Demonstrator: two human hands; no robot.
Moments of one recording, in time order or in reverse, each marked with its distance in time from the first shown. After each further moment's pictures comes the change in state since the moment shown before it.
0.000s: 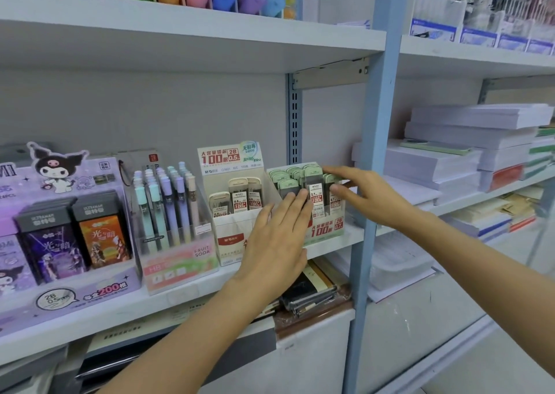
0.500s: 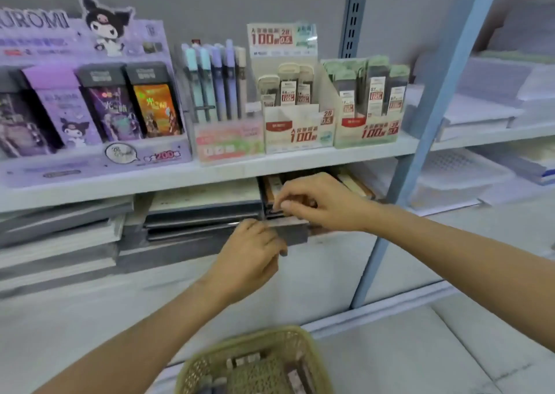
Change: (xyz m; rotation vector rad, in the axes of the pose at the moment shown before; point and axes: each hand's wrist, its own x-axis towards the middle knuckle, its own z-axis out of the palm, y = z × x) left_hand -0.189 -0.015 0.036 -0.246 -0.138 0.032; right_hand -0.071 -0.110 0.134 0.240 -0.393 -0.368
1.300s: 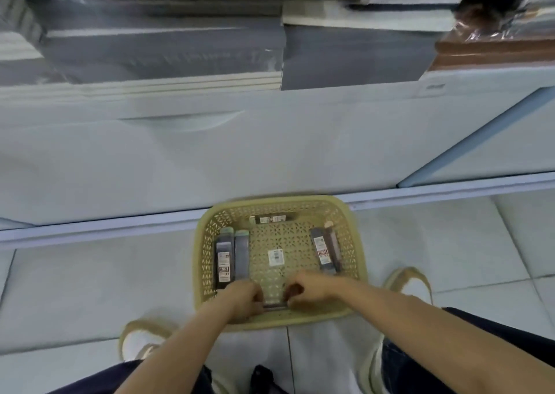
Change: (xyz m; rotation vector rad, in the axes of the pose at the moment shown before) left_hand -0.277 0.055 0.244 -0.648 -1.243 -0.756; right_hand -0.185 0.026 0.425 0.497 -1.146 0.626
